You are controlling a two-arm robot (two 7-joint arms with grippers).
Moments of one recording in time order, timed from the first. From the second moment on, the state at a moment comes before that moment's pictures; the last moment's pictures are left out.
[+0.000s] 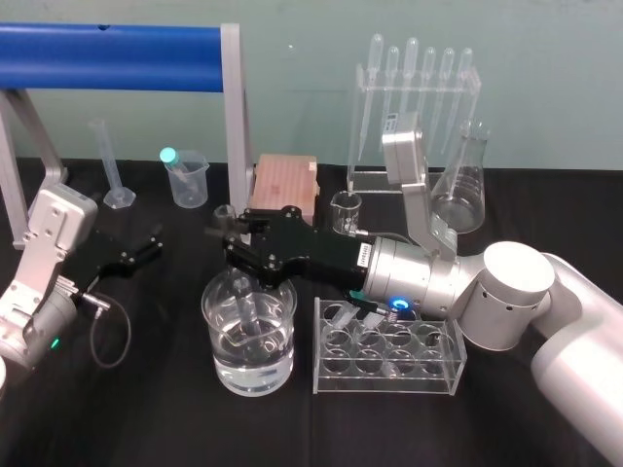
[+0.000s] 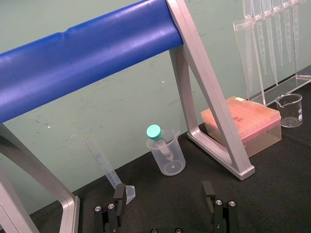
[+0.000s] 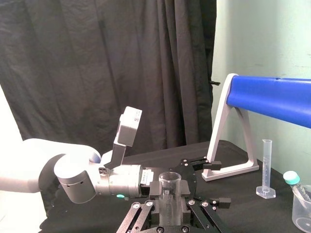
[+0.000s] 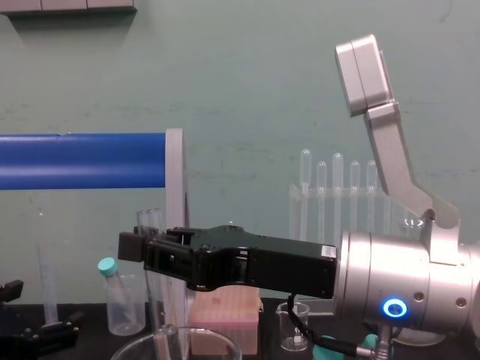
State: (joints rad) left arm -0.20 0.60 0.45 -1.41 -0.25 -0.12 0.03; right arm 0.56 0.30 -0.71 -1.26 0.66 -0.06 0.82
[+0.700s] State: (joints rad) left arm -0.20 0.60 0.45 -1.41 -0.25 -0.12 0.03; right arm 0.56 0.30 -0.71 -1.26 0.66 -0.06 0.82
